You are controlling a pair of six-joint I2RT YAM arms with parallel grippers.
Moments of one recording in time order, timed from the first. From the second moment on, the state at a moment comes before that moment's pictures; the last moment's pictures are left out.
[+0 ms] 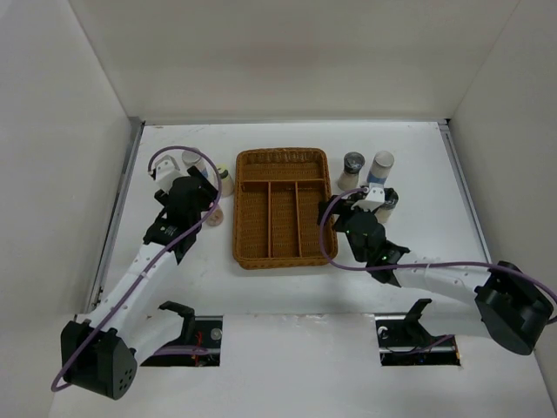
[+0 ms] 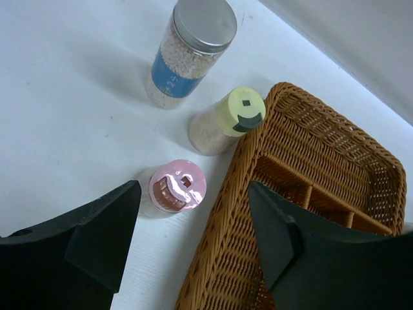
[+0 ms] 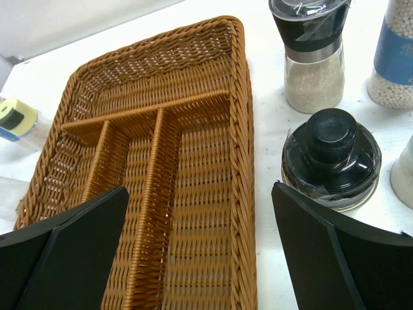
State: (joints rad) left arm -0.31 0.97 0.73 -0.21 -0.51 -0.69; right arm 0.81 1.20 0.48 0.51 0.63 0.53
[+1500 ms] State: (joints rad) left arm -0.19 1.67 1.16 0.03 -0.59 -0.34; right arm 0.83 1.29 0.48 0.58 0.44 0.46
